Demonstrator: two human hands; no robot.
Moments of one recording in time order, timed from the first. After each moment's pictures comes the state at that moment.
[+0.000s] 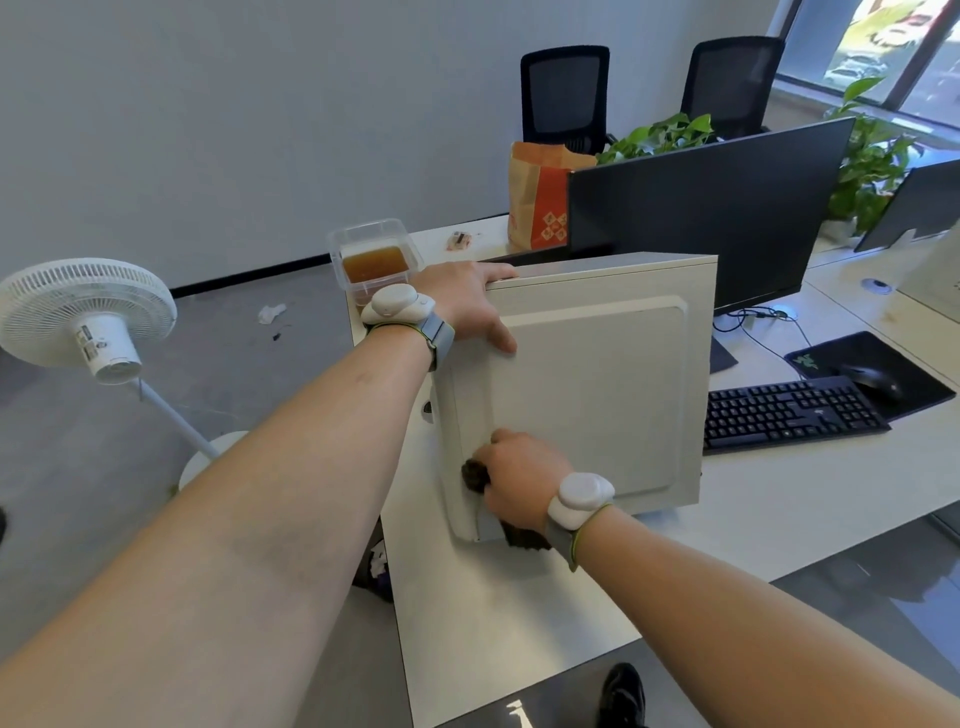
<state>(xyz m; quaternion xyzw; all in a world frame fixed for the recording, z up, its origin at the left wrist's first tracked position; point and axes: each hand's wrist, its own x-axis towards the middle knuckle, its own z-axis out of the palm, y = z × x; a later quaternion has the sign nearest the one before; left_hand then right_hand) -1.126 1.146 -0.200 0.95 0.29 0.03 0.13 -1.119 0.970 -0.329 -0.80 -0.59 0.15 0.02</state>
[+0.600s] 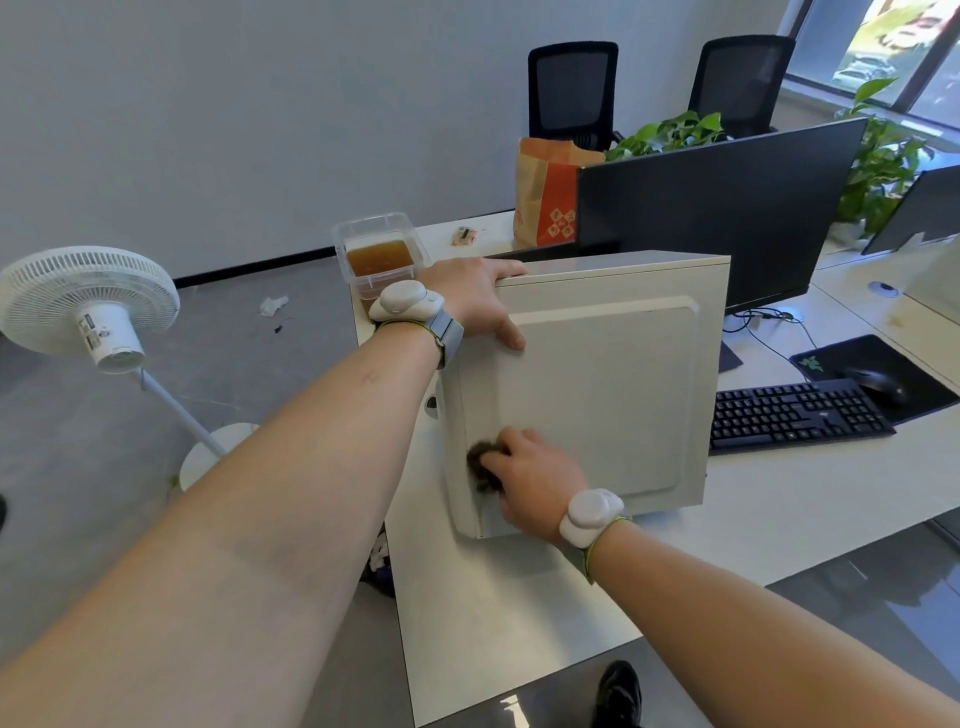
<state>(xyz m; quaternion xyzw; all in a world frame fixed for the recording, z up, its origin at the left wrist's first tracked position) -1.127 1.147 -0.203 0.95 0.29 0.03 0.13 -1.113 0.956 -0.364 -0.77 -0.64 0.02 0.07</state>
